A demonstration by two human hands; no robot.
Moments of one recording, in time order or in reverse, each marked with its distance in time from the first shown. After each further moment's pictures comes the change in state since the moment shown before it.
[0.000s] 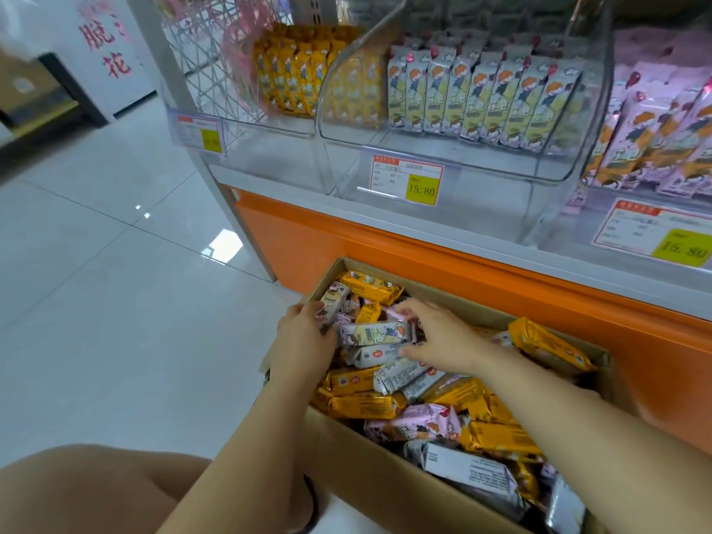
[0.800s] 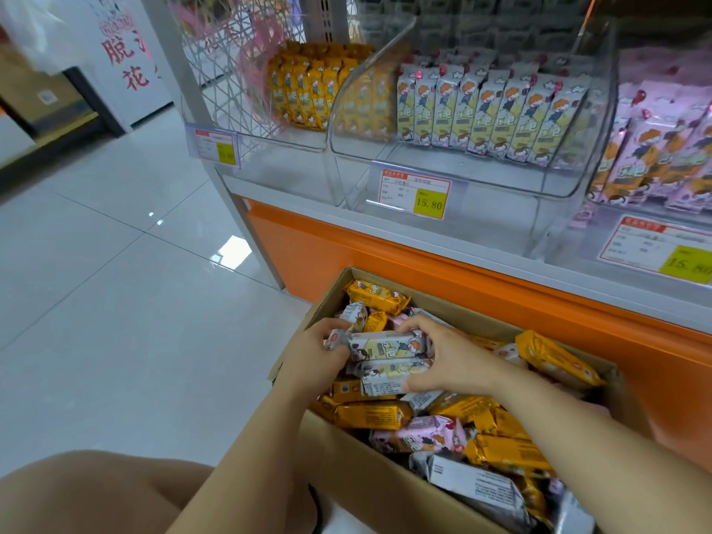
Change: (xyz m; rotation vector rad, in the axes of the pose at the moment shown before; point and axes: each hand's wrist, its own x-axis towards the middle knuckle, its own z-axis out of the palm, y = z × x) left_hand -0.016 0.003 -0.015 -0.301 -0.195 0.010; right_hand -0.014 -0.003 -0.005 0.128 -0.106 -0.009
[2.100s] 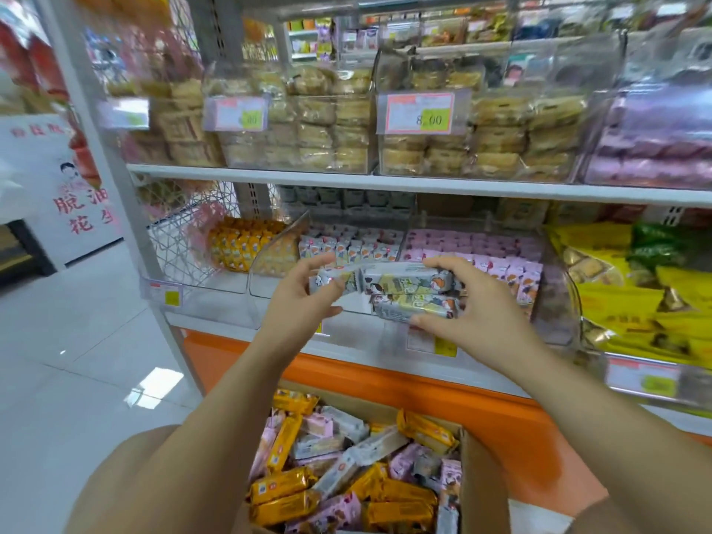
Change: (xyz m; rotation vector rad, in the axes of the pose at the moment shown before) left_hand -0.082 0.234 -0.043 -0.489 -0.003 0.606; right_hand -0.215 -0.085 -0.154 -0.117 0.936 -0.239
